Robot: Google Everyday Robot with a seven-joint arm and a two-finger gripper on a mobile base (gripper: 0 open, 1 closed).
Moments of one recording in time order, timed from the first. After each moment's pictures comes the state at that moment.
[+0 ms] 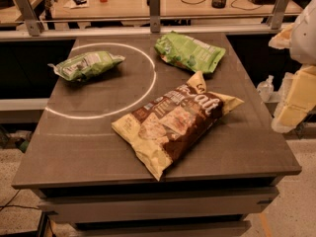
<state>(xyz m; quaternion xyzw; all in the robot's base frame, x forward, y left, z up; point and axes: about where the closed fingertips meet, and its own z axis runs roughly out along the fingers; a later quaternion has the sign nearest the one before) 0.438 -0.217 0.976 -0.60 0.78 -0.03 0.16</state>
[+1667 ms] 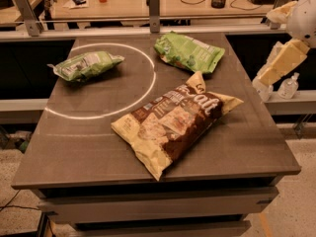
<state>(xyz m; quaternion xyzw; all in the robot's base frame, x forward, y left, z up) 0.547 -0.230 0.981 -0.56 0.76 0.01 0.33</state>
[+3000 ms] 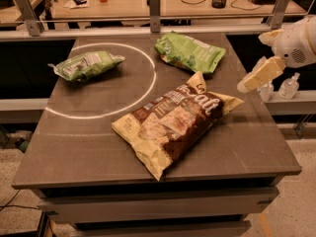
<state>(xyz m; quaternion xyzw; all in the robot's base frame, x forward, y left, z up) 0.601 -0.248 0.914 -0.49 0.78 0.09 0.38</state>
